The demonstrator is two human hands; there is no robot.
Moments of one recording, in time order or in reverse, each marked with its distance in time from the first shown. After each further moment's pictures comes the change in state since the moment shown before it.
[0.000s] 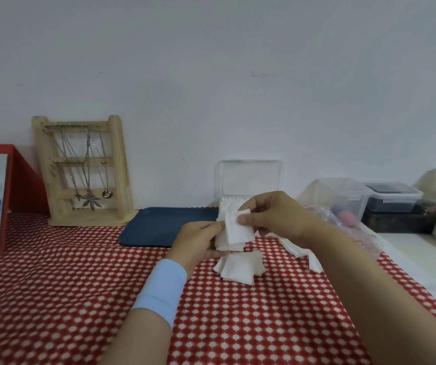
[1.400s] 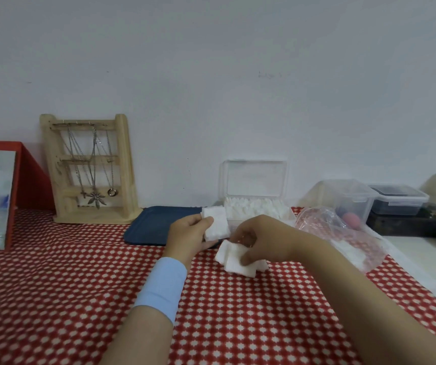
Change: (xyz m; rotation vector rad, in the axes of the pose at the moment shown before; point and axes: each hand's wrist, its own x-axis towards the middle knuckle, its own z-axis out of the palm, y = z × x) left_hand 0.008 -0.003 -0.016 -0.073 0.235 0.079; right_hand 0.003 0.011 0.026 -0.611 -0.241 -0.002
